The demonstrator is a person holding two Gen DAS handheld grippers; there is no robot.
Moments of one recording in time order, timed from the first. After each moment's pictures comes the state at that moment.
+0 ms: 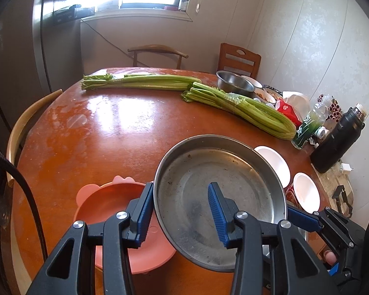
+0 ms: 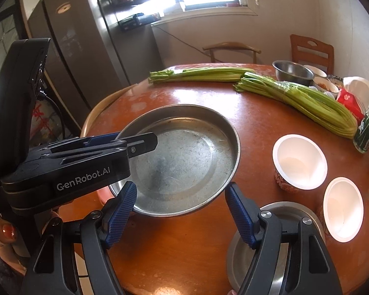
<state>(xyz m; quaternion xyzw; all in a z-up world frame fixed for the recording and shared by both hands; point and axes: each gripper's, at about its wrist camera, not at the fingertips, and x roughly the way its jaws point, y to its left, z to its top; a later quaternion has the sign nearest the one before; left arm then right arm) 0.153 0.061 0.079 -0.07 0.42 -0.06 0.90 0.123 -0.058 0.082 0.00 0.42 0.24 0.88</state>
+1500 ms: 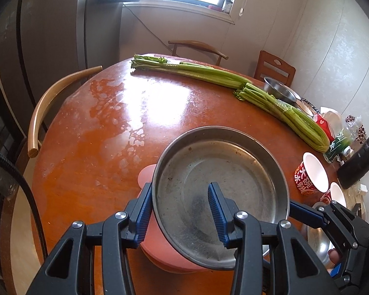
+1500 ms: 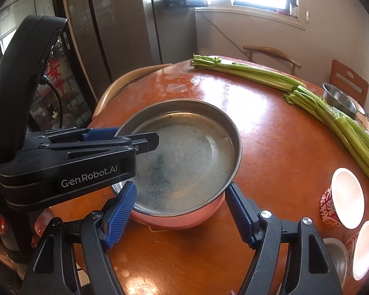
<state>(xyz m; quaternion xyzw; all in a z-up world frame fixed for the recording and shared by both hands) 0.145 0.153 0.034 -0.12 0.43 0.01 0.89 0.140 0.040 0.035 -0.11 0.42 0.30 0.85</state>
